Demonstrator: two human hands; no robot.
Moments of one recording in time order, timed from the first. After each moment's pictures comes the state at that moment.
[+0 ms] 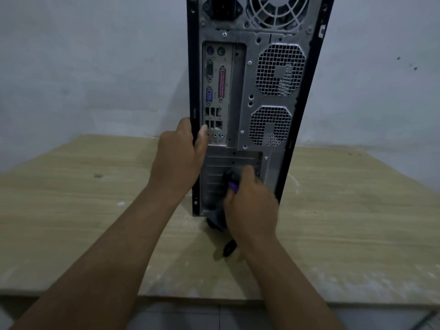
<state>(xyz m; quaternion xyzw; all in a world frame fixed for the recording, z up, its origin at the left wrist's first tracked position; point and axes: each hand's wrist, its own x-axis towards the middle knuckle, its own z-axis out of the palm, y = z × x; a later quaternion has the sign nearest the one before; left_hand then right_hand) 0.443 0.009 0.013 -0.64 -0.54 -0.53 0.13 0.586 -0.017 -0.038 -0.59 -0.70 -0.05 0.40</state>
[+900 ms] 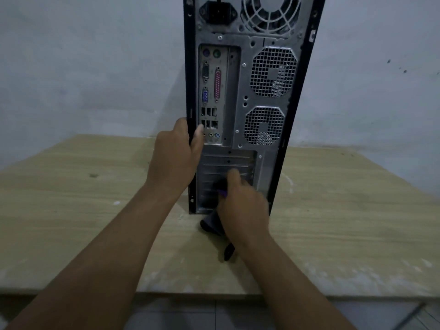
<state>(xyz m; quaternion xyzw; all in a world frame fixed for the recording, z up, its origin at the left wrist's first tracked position) 0.445 0.009 0.014 -0.64 -0.54 -0.53 0.14 0.588 -0.012 -0.049 -0.57 -0.74 -0.05 0.34</state>
